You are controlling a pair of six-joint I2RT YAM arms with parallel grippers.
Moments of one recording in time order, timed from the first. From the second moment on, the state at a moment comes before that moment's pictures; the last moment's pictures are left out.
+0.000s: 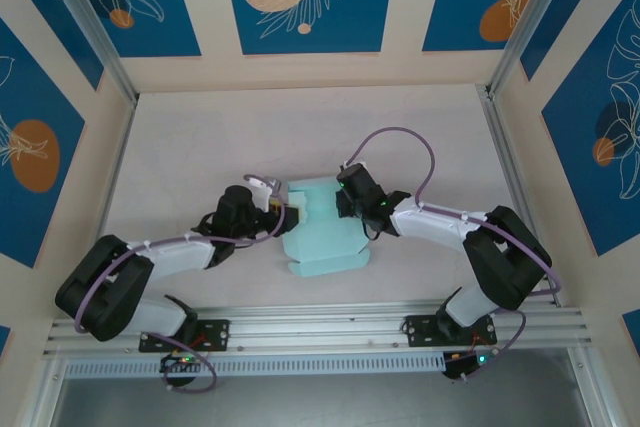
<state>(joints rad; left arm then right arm) -0.58 1.37 0.44 0.44 0.31 -0.40 0.73 1.52 0.83 -0.16 0.27 0.44</state>
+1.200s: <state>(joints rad) -0.76 1.45 0.60 0.15 -0.55 -0.63 0.95 1.61 1.05 -0.47 0.44 0.81</state>
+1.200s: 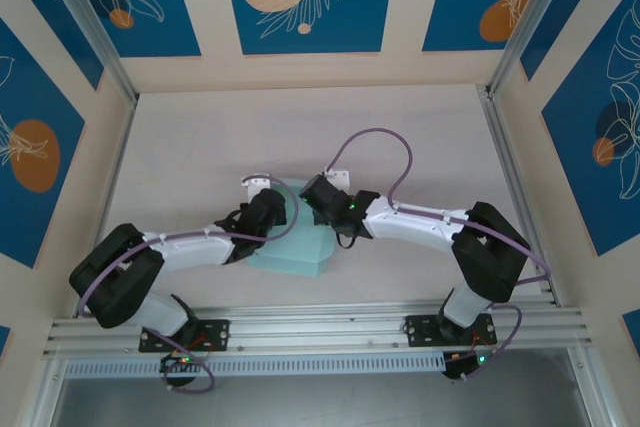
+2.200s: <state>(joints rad) -0.67 1.31 0.55 -0.05 -0.58 -0.75 0.94 1.91 1.41 -0.63 0.38 0.77</state>
